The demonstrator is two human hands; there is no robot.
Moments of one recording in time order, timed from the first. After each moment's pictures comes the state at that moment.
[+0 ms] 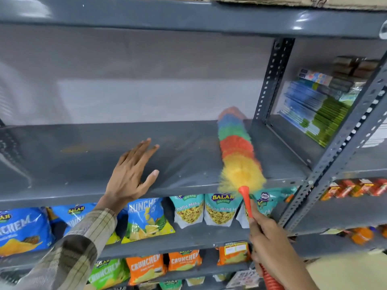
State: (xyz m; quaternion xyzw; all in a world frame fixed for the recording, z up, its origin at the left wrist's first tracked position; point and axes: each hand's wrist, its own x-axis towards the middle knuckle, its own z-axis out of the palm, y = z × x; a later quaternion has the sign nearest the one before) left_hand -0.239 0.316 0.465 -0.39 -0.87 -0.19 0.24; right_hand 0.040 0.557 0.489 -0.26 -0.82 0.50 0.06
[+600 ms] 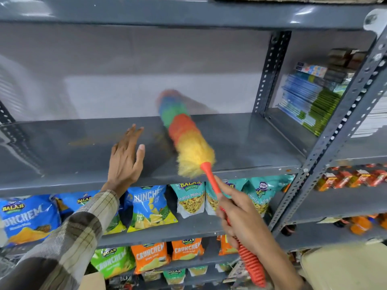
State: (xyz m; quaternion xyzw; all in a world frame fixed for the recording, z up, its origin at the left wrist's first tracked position) left_hand -0.242 0.309 0.468 -0.28 -0.88 -0.31 0.24; right_hand 0.029 0.517 0.508 -0.14 -0.74 0.66 0.04
